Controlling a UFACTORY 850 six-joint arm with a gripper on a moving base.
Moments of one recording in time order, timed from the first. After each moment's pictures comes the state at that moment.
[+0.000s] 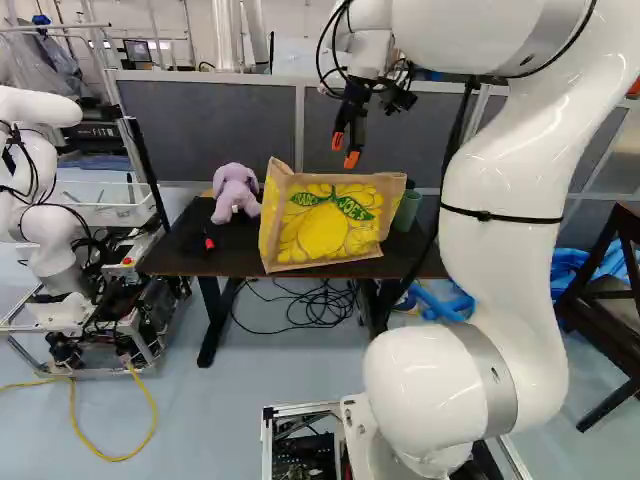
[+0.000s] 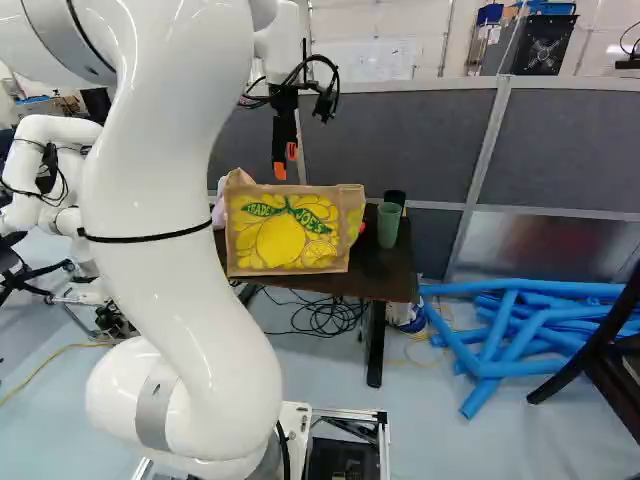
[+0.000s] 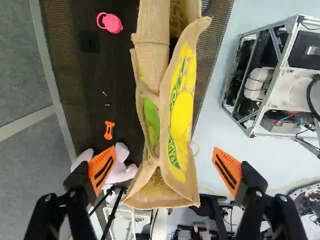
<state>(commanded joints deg) -1.2 -17.4 -89.8 7.9 -69.4 84.3</state>
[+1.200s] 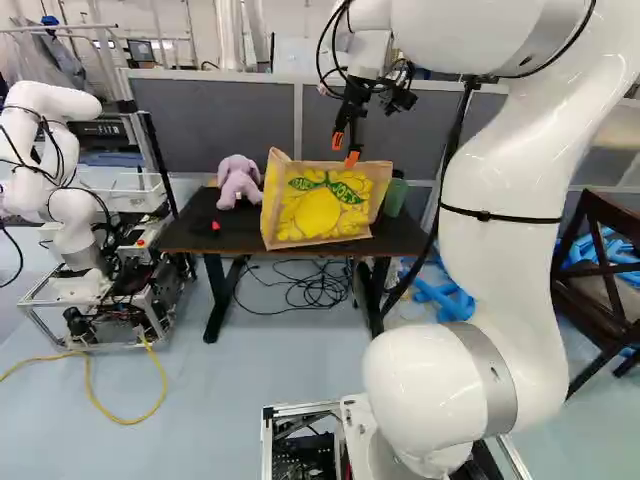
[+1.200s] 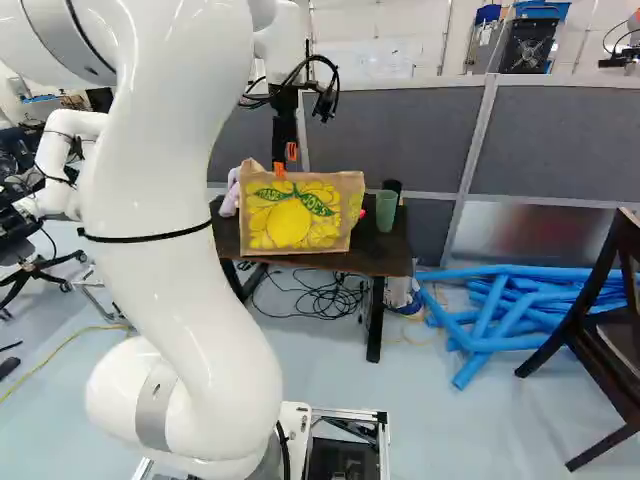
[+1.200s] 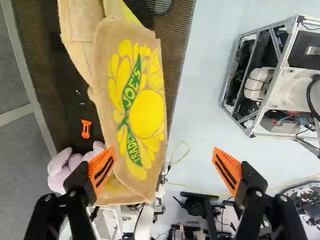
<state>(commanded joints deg) -1.2 -17.4 -89.8 7.9 -69.4 84.3</state>
